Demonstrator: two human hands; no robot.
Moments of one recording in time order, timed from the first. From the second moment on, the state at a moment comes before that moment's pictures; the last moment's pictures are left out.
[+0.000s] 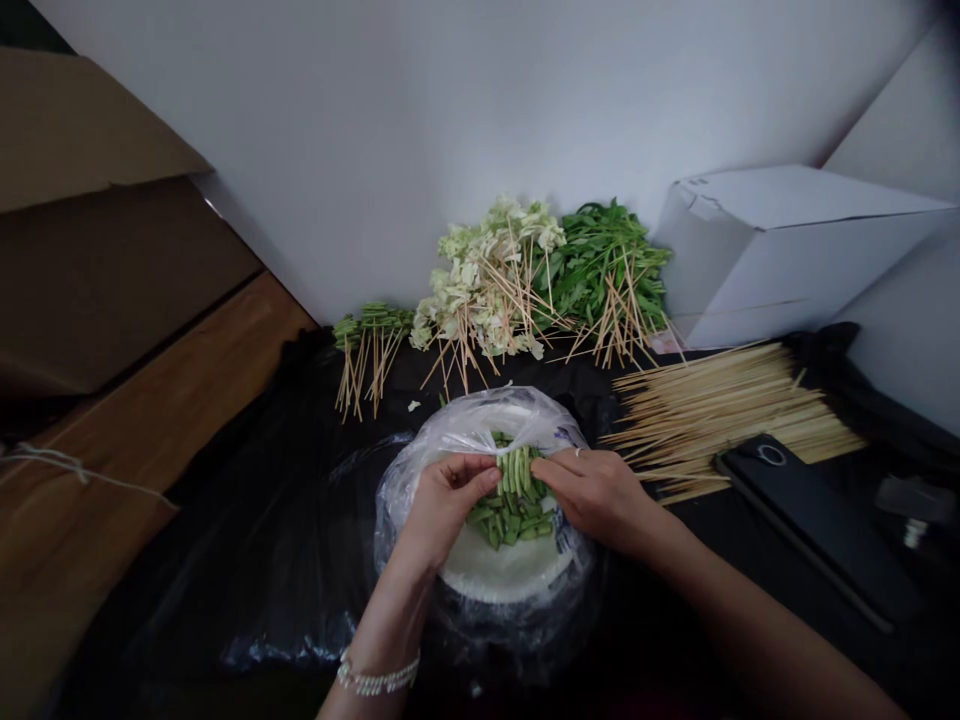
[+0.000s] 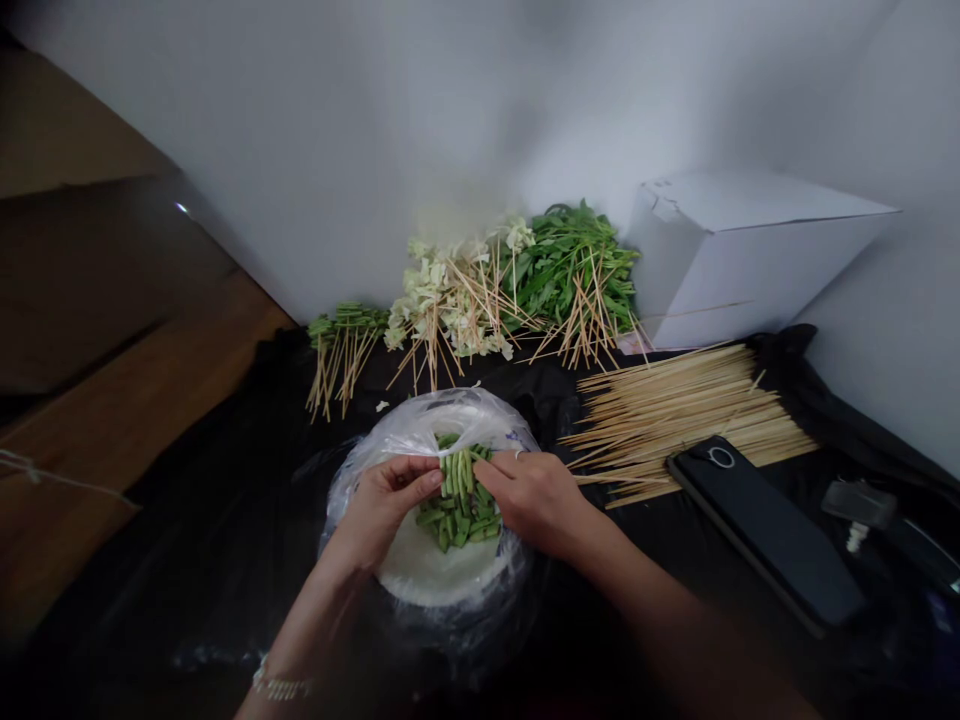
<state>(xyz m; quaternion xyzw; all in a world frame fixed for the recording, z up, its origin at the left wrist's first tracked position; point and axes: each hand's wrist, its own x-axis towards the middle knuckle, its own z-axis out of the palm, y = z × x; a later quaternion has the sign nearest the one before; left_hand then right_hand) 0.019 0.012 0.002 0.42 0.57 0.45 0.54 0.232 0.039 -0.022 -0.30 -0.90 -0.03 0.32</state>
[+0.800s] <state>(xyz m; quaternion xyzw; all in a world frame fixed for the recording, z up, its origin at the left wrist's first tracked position) 0.022 0.006 -0.003 0.72 0.69 0.02 0.05 0.235 0.044 -0.026 -0.33 -0.90 -0.09 0.27</state>
